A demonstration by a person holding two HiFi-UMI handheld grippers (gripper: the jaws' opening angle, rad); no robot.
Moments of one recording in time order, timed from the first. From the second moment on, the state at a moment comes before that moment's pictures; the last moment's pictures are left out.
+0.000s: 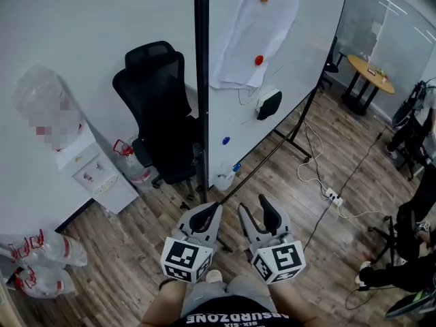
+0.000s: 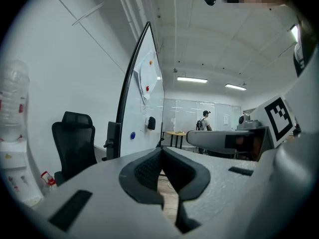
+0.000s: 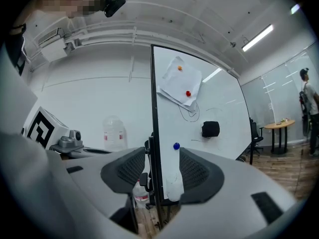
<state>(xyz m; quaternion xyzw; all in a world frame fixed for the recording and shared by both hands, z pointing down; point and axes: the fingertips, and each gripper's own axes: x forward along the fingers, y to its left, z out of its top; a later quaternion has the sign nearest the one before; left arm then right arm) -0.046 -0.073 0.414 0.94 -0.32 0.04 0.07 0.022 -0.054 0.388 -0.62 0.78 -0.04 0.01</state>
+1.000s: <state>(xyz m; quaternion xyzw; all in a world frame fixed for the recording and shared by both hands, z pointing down) -0.018 -0.135 0.441 0.93 -0.34 0.07 0.10 0.064 -0.133 0.435 -0.60 0.79 -0.11 -0.01</state>
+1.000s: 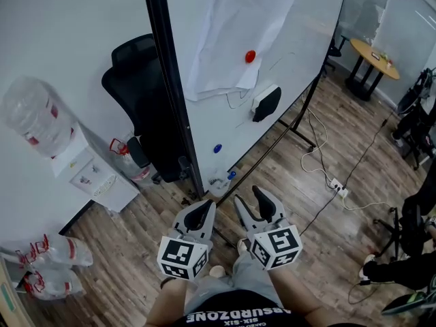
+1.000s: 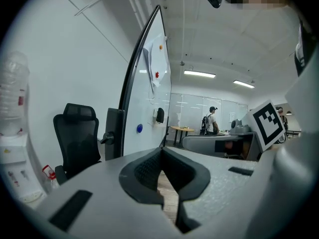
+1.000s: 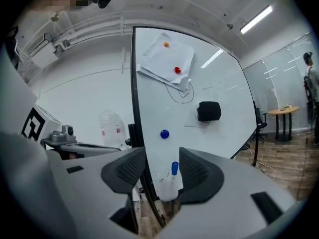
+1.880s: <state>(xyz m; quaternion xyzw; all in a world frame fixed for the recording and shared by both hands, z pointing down) -0.026 -0.169 0.460 0.90 -0.42 0.08 0.12 0.066 -0.199 0.494 -0.53 0.83 -0.16 -0.07</state>
